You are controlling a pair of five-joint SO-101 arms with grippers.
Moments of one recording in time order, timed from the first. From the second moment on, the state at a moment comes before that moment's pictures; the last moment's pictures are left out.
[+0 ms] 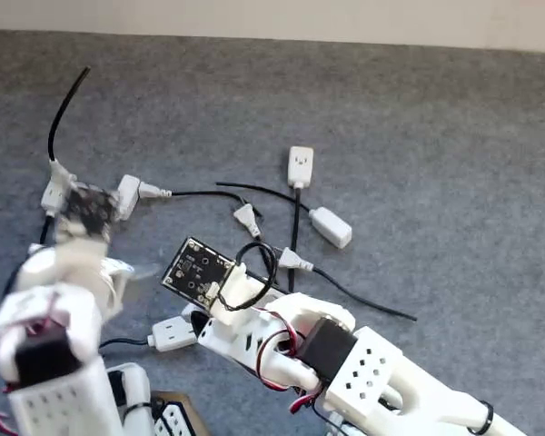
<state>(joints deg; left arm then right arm) -24.4 -73.2 54.5 71.0 -23.3 -60.5 -52.6 51.4 53.0 9.6</state>
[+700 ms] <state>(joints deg) -54.0 26.7 -34.0 92.7 -31.9 -63.9 -19.9 27.7 66.0 34.6</state>
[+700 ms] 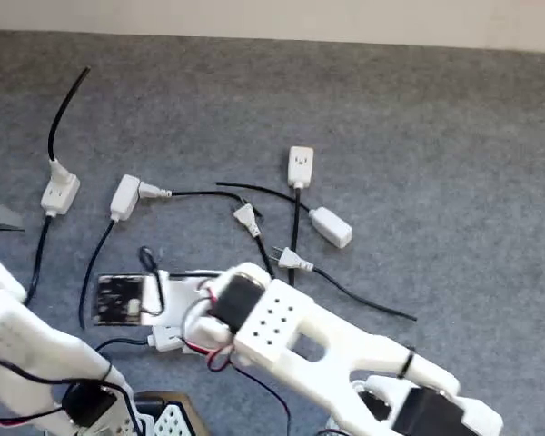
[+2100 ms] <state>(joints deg) -62.1 52.9 -63.2 96.3 -37.9 -65.0 -6.2 17.6 69.2 58.7</state>
